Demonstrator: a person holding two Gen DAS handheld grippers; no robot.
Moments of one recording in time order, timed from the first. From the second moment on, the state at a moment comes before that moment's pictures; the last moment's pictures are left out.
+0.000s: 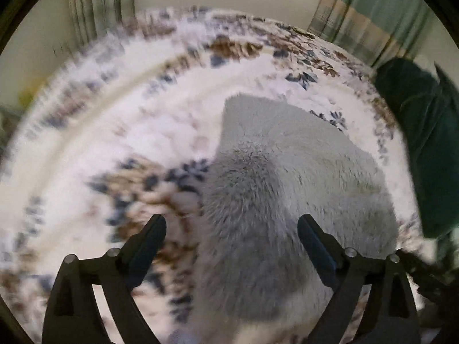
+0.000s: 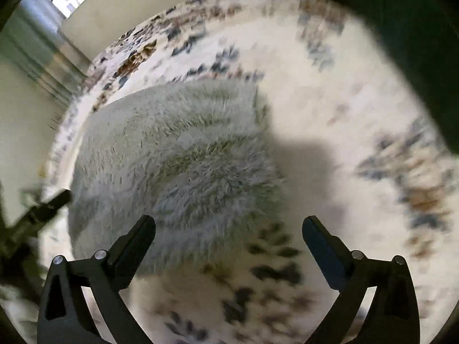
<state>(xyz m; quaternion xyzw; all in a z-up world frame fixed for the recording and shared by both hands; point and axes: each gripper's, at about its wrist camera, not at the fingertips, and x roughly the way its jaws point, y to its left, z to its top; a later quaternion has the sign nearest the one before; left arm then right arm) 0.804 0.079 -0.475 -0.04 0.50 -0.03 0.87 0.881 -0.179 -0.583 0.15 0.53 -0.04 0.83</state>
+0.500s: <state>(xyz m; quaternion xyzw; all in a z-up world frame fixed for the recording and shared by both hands) 0.661 0.063 -0.307 0.02 0.42 0.02 0.91 0.706 -0.148 -0.332 0.08 0.45 -0.07 0.89</state>
